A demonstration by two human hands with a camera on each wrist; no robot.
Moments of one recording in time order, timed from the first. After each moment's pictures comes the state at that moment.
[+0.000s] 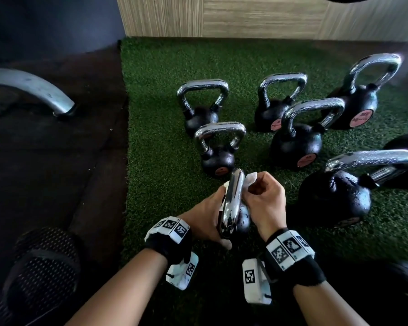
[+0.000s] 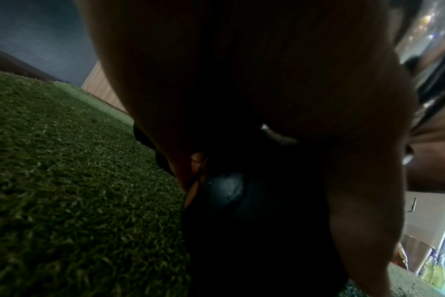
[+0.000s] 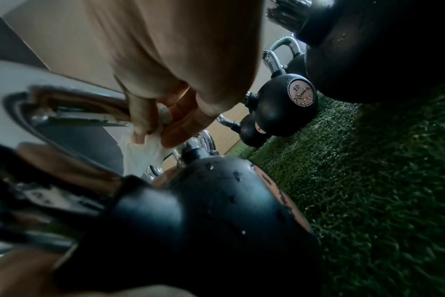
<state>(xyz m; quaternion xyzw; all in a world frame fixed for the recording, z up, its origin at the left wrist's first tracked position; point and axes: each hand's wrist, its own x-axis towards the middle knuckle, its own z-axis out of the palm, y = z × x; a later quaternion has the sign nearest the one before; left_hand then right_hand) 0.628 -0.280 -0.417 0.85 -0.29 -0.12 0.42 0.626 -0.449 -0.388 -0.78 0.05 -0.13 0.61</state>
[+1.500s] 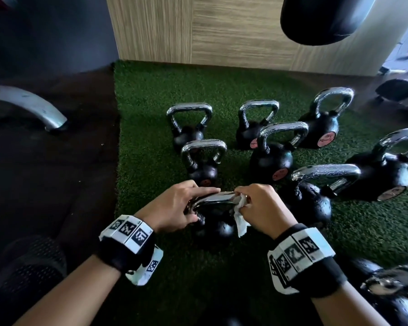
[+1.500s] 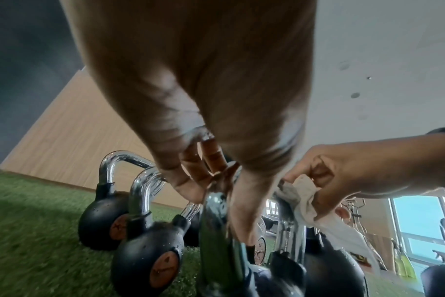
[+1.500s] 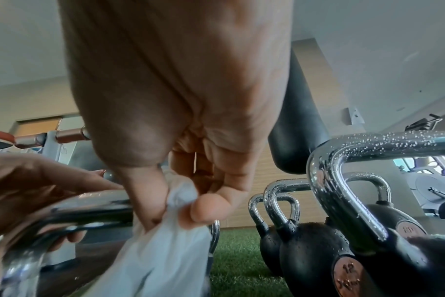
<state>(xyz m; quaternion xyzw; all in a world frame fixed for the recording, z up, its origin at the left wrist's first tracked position) 0.598 -0.248 -0.328 0.93 -0.25 -0.04 0.27 0.600 -0.494 -0.307 -0.96 -0.14 0.00 0.26</state>
